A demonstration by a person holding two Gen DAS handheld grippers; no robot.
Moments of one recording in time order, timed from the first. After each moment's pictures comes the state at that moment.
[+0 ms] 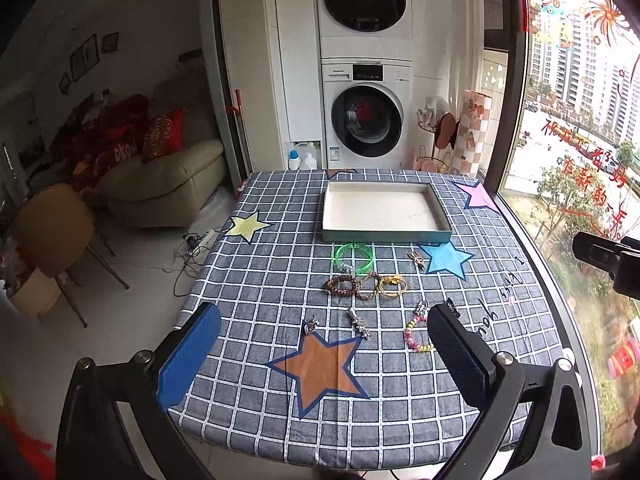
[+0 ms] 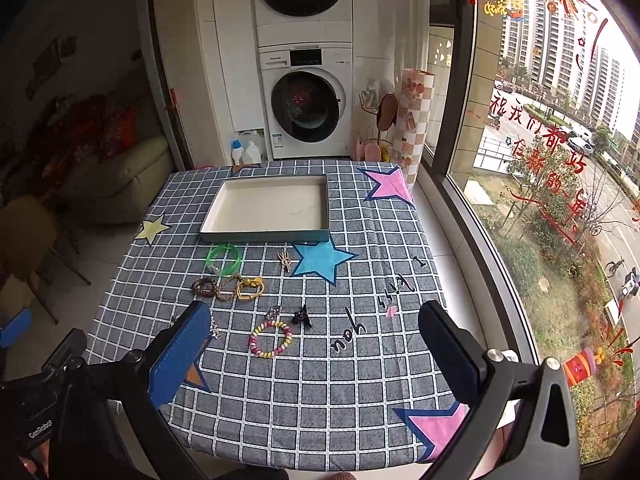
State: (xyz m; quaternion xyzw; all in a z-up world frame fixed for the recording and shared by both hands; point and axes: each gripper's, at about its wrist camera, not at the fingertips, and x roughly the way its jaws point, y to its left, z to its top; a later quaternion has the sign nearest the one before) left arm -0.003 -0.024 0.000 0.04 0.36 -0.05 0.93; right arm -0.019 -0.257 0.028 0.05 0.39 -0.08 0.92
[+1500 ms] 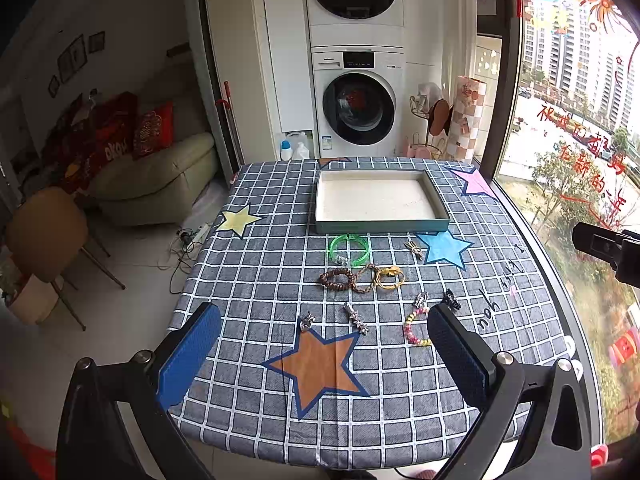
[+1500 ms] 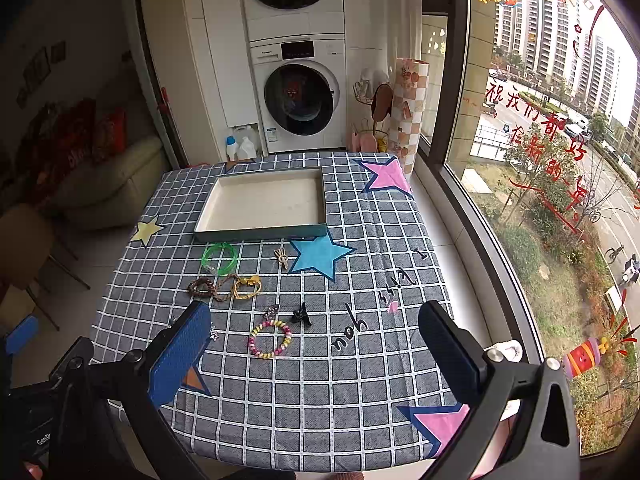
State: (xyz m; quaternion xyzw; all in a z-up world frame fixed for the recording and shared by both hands) left arm 0.013 -0.031 -0.009 0.06 0.38 -0.06 0.92; right arm -0.011 -0.264 0.019 0.06 0.40 -0.09 0.91
